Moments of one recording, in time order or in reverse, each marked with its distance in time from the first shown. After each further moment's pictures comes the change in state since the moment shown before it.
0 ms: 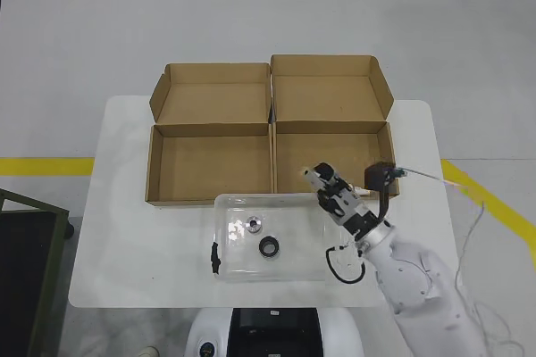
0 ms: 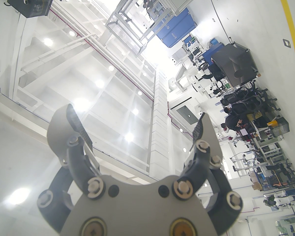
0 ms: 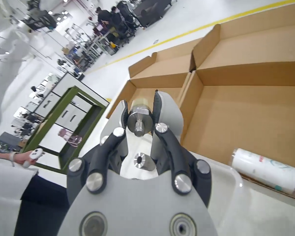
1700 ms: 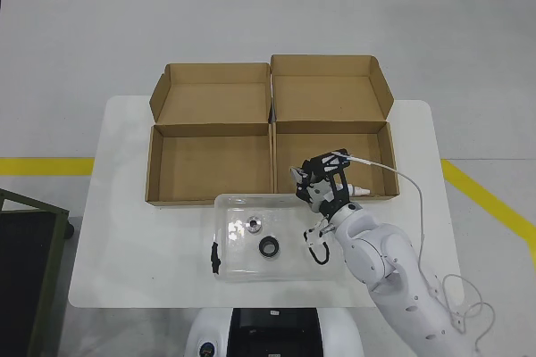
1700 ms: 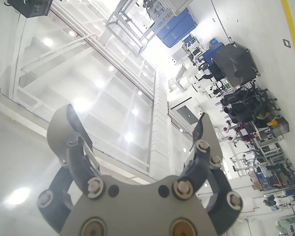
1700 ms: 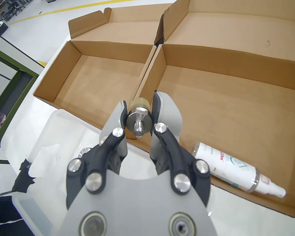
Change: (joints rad) left arm 0.000 0.000 0.000 0.000 0.000 0.000 0.000; right arm 0.182 -0.028 -0.177 0.091 -0.332 0.240 0.188
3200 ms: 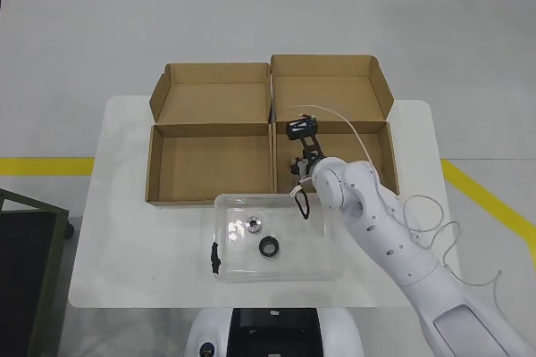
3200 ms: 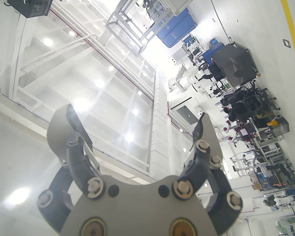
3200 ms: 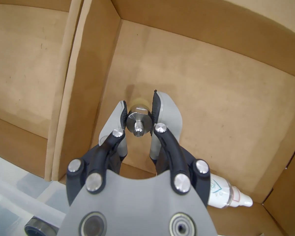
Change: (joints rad) left arm 0.000 0.000 0.000 0.000 0.000 0.000 0.000; right arm 0.501 -0.123 -0.208 0.502 -0.033 0.175 0.491
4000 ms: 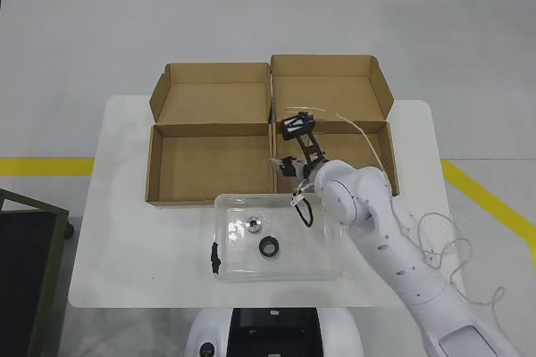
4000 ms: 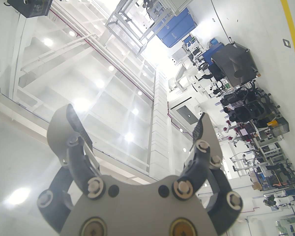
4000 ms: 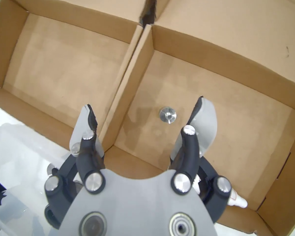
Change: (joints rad) left arm 0.000 0.000 0.000 0.000 0.000 0.000 0.000; right arm -0.147 0.020 0.106 -0.285 -0.060 -0.168 -0.047
